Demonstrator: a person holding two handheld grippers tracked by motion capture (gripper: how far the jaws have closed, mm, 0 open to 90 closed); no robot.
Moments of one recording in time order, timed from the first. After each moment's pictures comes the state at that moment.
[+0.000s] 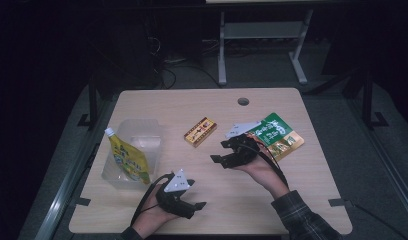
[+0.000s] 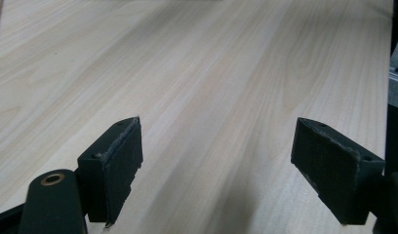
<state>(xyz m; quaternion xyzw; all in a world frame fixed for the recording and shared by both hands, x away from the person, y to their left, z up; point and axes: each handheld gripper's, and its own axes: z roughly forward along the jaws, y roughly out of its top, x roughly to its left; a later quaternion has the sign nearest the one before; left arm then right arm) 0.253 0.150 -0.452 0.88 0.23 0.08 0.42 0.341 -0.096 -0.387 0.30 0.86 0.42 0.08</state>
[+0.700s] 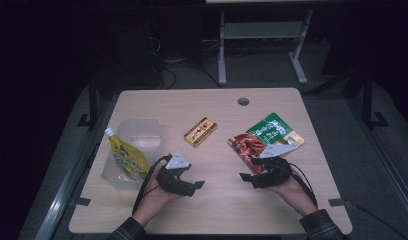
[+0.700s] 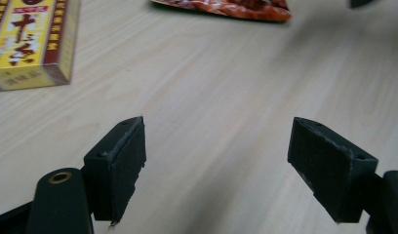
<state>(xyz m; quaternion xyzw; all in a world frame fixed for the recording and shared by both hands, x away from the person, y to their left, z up) 0.299 0.149 -0.434 0.86 0.30 0.10 0.40 0.297 -0.175 -0.425 0.34 0.84 0.42 0.08</state>
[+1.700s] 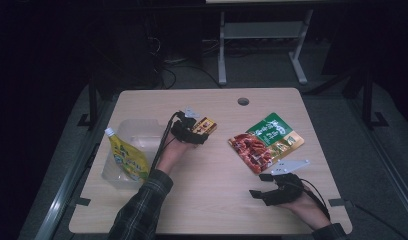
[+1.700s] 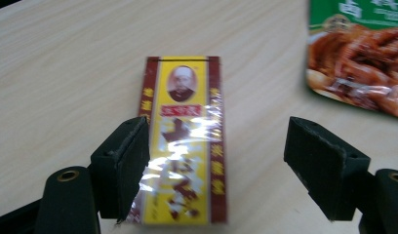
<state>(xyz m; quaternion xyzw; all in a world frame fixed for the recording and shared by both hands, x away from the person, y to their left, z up) 0.445 0.118 -0.431 0.84 0.38 0.16 0.36 0.266 -0.200 -0.445 0.33 0.85 0.42 0.05</state>
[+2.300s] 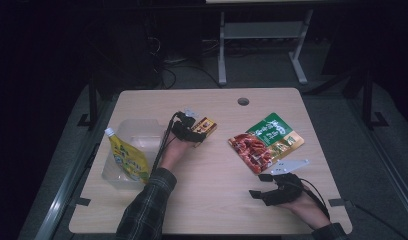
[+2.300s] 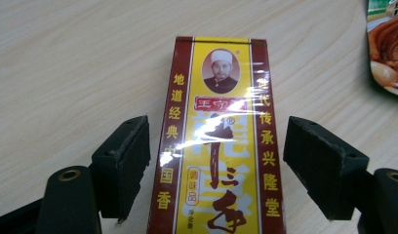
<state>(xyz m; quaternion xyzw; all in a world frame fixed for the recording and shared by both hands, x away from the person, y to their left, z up) 0.462 0.121 -0.455 0.84 0.40 0.16 0.33 0.266 -0.200 -0.446 0.32 0.85 0.42 0.04</state>
